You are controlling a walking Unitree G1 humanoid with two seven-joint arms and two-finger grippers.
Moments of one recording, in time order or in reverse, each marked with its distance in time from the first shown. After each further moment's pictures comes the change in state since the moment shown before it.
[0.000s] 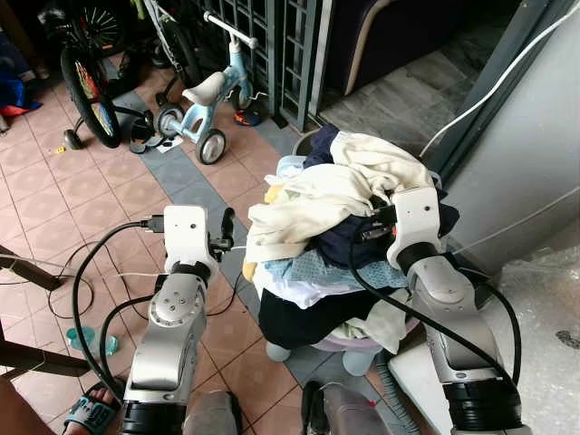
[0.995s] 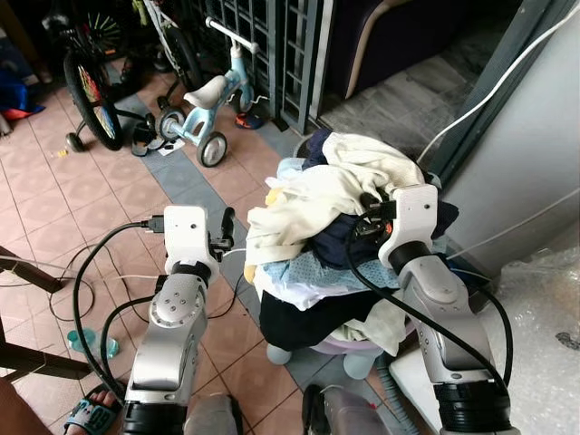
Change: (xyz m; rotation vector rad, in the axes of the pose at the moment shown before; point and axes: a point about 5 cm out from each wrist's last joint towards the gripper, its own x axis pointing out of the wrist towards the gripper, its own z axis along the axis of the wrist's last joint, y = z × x) left arm 0.000 0.000 0.000 -0.003 -0.009 0.006; right arm 0.001 0.009 0.005 0.135 -0.036 0.031
